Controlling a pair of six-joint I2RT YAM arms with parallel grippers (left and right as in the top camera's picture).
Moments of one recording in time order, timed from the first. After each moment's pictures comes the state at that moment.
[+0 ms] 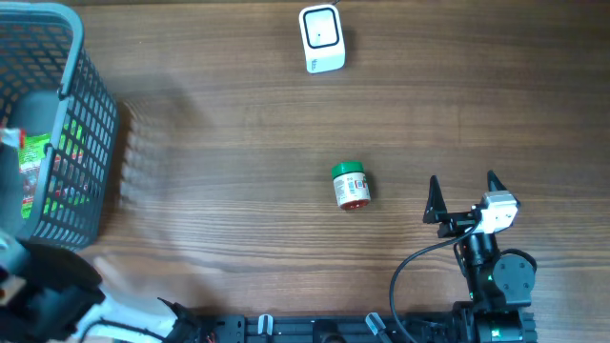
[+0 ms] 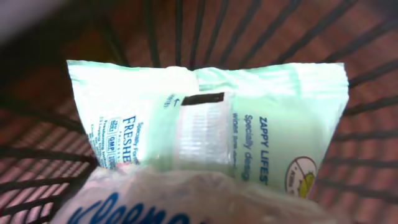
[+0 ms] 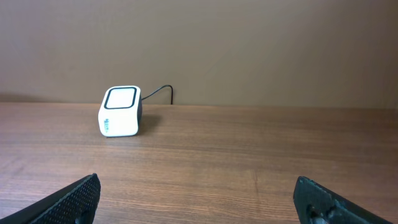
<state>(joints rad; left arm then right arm) 0.85 1.79 1.91 -1.01 0.24 0.04 0.03 0.02 0.01 0.00 -0.06 0.01</state>
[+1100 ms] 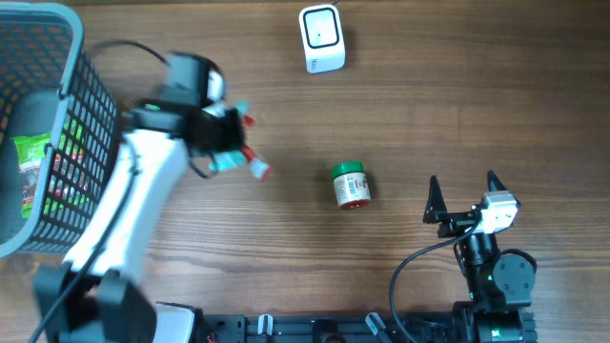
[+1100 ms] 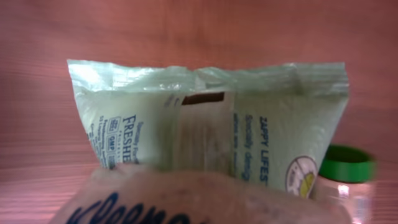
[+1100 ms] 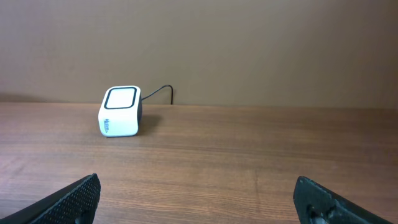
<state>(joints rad) -0.20 1.56 1.23 -0.87 0.13 -0.35 0.03 0.02 0.01 0.00 -0.06 0.02</state>
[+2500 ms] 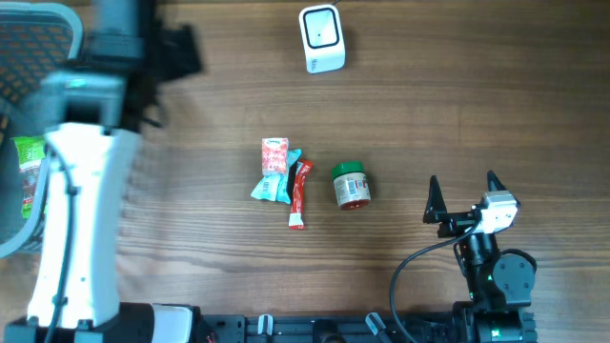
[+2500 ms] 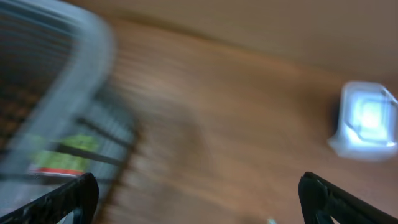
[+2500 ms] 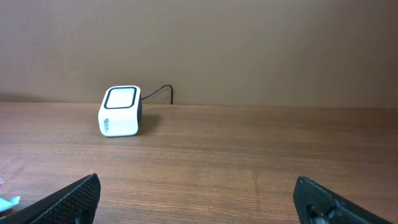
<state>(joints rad) -0.13 1.55 1.84 -1.10 -0.30 -0.28 0.03 0.02 0.01 0.00 -0.06 0.01</state>
